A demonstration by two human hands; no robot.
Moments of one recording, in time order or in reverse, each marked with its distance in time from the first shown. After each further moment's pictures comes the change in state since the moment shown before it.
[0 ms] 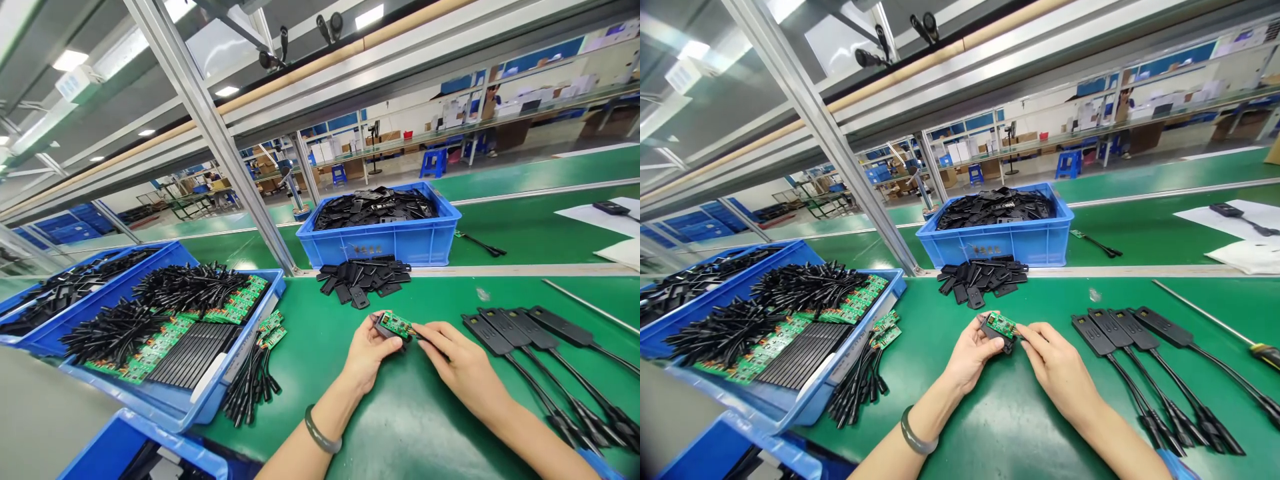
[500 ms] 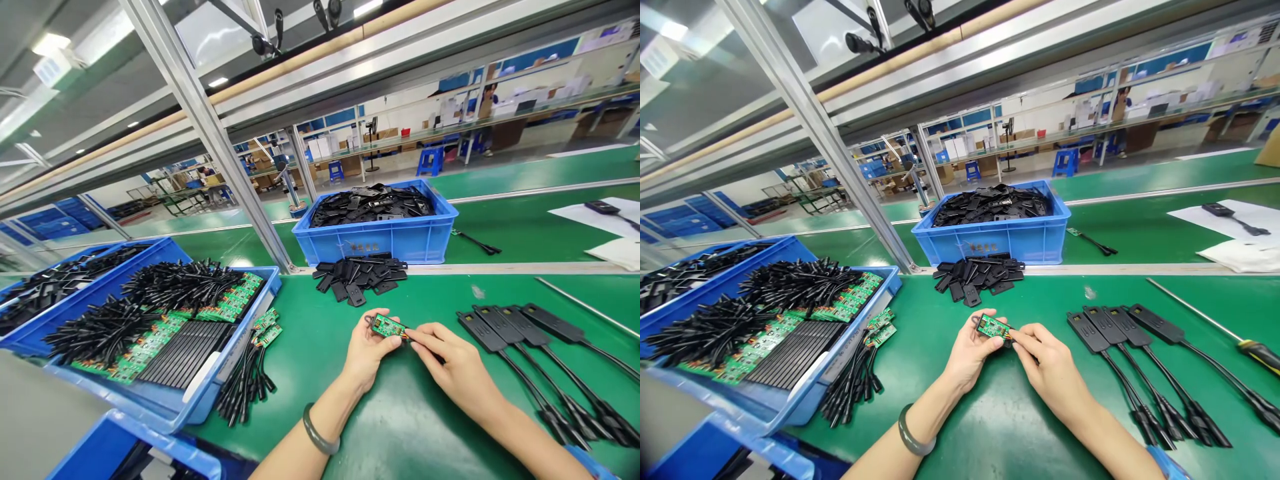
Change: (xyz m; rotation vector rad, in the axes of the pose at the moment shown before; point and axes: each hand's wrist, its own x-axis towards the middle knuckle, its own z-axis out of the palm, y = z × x) left_hand -0.001 -0.003 0.005 0.039 -0.023 0.065; right_hand 0.002 -0.010 -0.001 0.097 -0.034 0.037
